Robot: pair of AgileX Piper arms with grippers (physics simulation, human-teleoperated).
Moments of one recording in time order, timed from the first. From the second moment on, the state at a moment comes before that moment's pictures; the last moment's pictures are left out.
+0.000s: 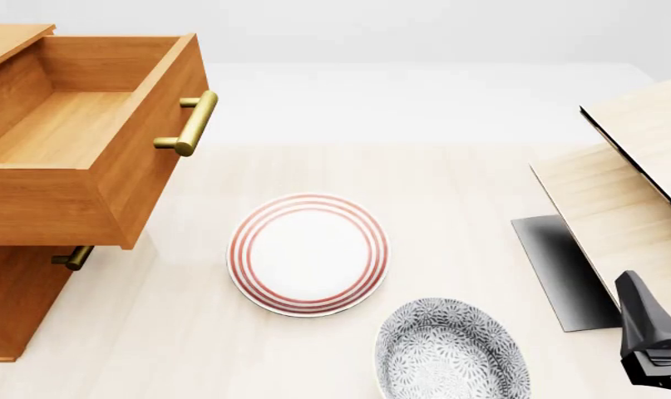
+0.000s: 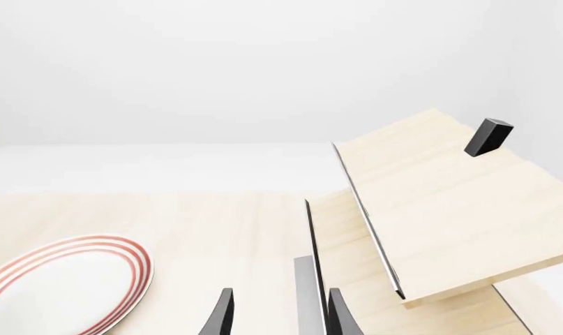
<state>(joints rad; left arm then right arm) -0.08 0.01 -0.26 -0.02 0.06 -0.02 0.01 0.00 0.00 0.01</state>
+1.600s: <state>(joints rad) -0.39 0.83 -0.79 -0.11 0.22 -0.02 0.01 0.00 0.00 0.01</state>
